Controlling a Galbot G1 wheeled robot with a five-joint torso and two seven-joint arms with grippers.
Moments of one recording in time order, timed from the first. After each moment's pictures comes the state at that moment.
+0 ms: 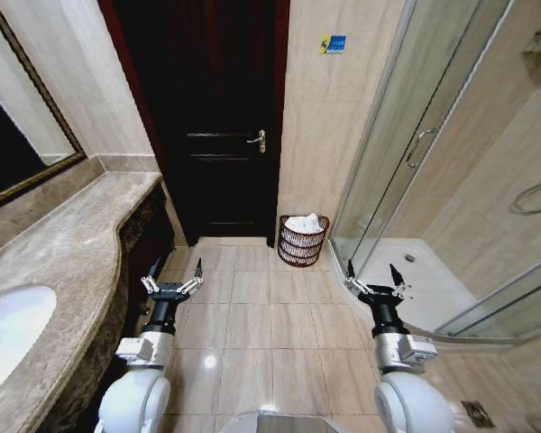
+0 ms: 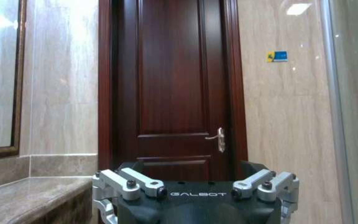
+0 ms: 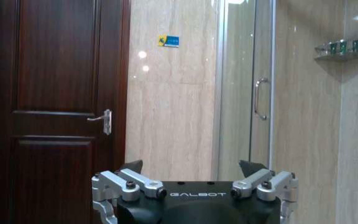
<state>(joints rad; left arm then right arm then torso) 1.71 -1.45 -0.67 -2.33 -0.13 -0.09 0.00 -1.68 1.51 0.54 2.39 0.00 -0.11 0.14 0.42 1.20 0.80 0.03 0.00</state>
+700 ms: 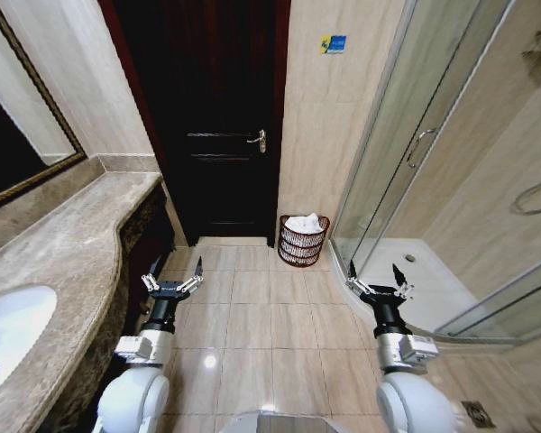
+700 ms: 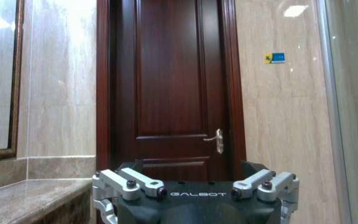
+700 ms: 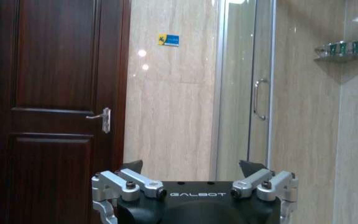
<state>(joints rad) 1.71 -1.45 -0.67 -2.33 -0.14 -0.09 0.01 -1.68 1.51 0.54 2.39 -0.01 -0.11 0.14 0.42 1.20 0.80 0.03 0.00</state>
